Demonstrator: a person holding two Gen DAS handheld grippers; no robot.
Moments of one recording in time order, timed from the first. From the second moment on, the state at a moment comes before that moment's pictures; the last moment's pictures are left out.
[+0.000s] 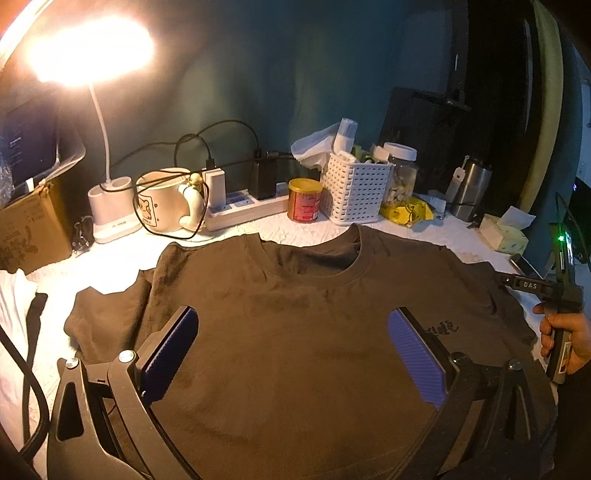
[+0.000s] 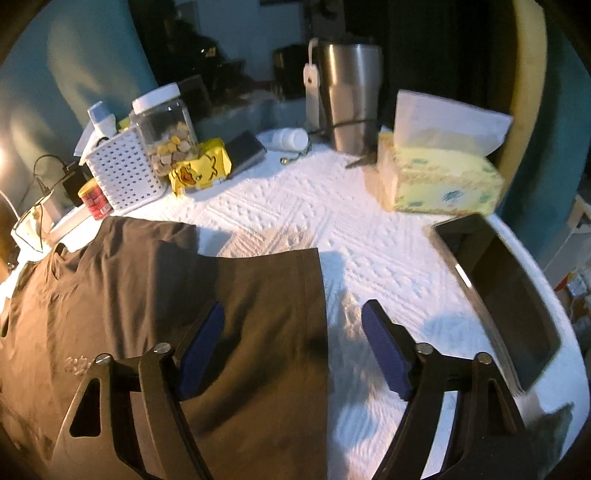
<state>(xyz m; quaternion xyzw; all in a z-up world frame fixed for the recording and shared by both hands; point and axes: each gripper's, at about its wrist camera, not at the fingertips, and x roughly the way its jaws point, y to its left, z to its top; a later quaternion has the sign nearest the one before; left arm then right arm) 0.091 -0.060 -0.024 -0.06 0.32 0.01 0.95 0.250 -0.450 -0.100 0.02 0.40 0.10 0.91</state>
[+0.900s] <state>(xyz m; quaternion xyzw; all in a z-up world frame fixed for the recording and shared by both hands) 0.071 -0.023 -0.021 -0.10 0.30 -0.02 0.95 0.215 -0.372 -0.046 -0.06 0.33 0.18 0.93</state>
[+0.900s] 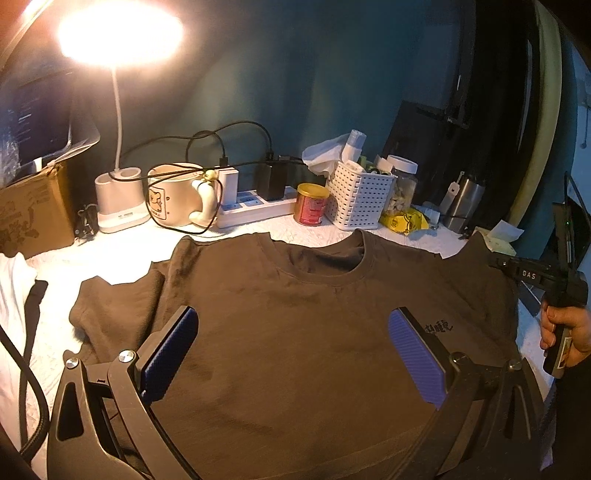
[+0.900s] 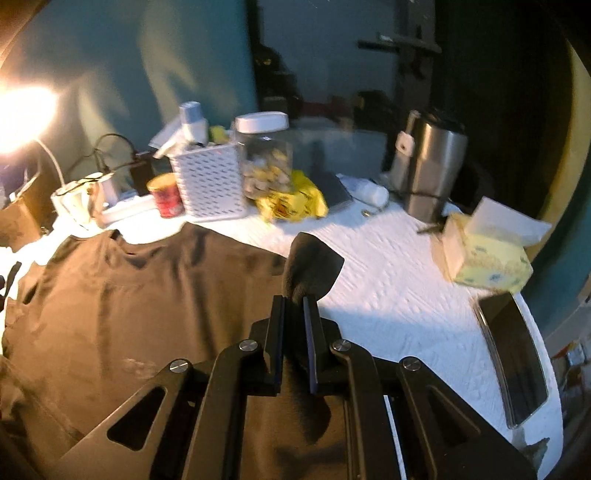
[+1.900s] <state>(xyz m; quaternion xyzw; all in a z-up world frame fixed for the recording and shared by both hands) 0.031 0.016 -0.028 -0.12 0.29 -0.03 0.95 0.154 -0.264 -0.086 -0.07 0.38 0.25 0.89</state>
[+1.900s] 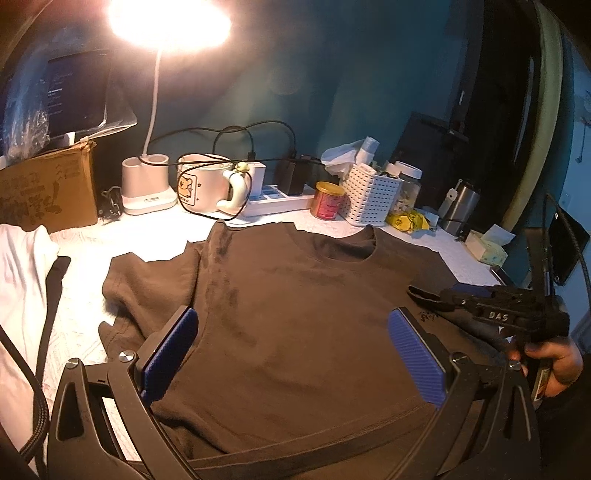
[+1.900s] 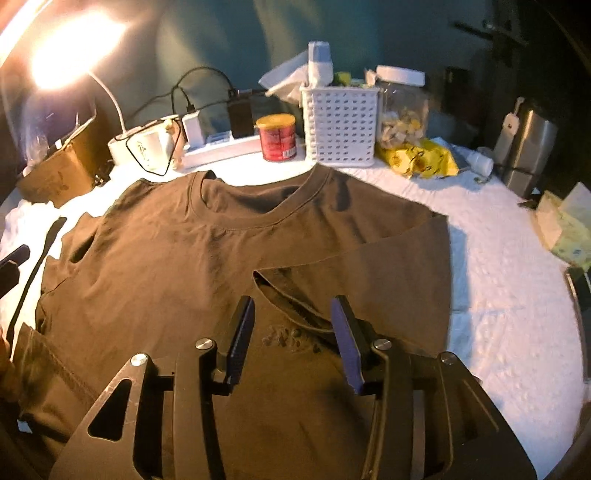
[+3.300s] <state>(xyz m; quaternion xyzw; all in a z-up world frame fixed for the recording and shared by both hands) 0.007 0.025 -0.026 -0.09 0.30 0.00 0.95 0.088 -0.311 -0.092 -0.09 0.40 0.29 0.87</state>
